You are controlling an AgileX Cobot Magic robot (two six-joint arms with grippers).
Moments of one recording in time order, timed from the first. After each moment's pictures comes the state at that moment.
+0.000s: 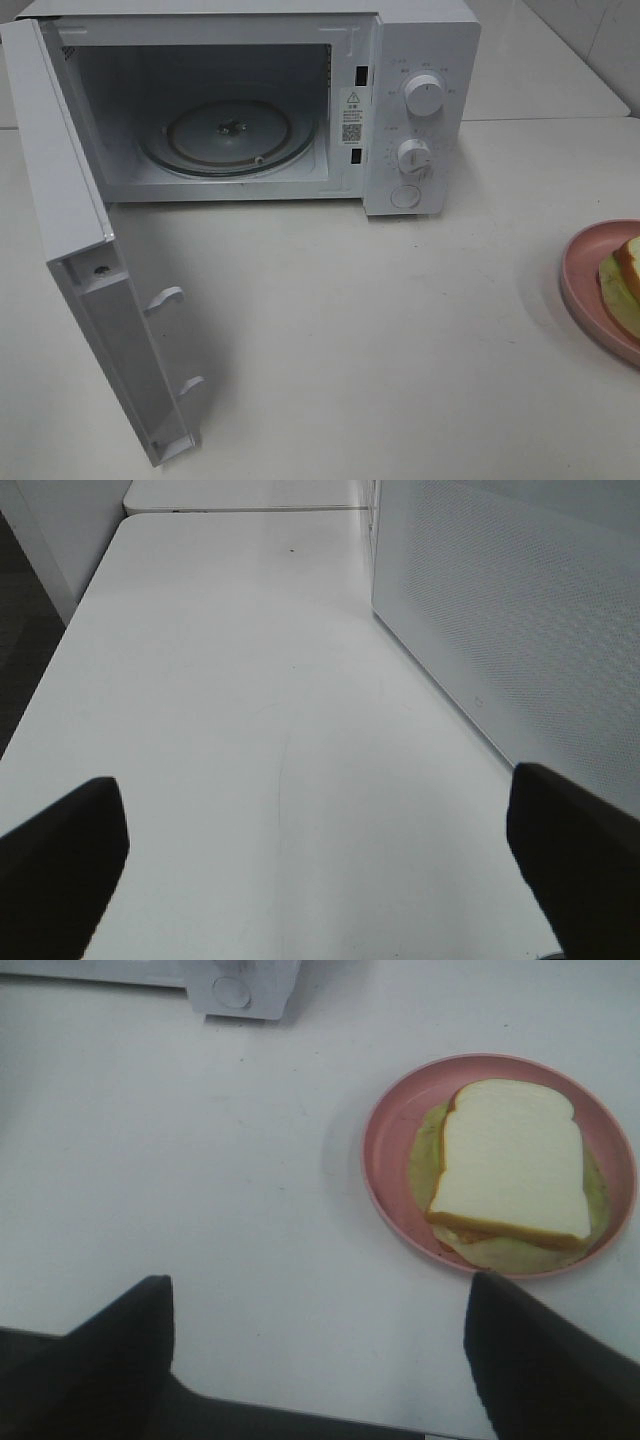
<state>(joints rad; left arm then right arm) 0.01 0.00 -0.50 0.00 1.05 0.02 0.22 0.23 -0.61 -0.05 1.08 0.10</state>
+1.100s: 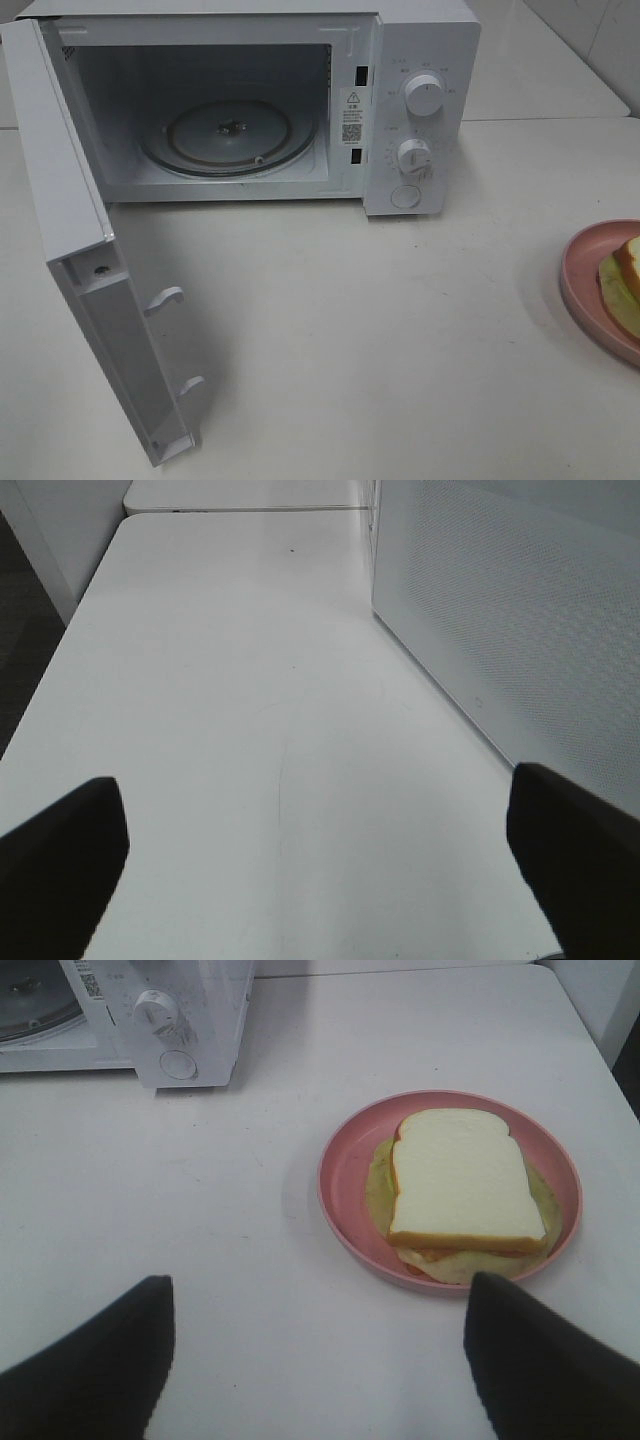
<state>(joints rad) 0.01 0.00 -0.50 0.00 1.05 0.02 0.08 0.00 -0.51 -0.03 1.05 0.10</state>
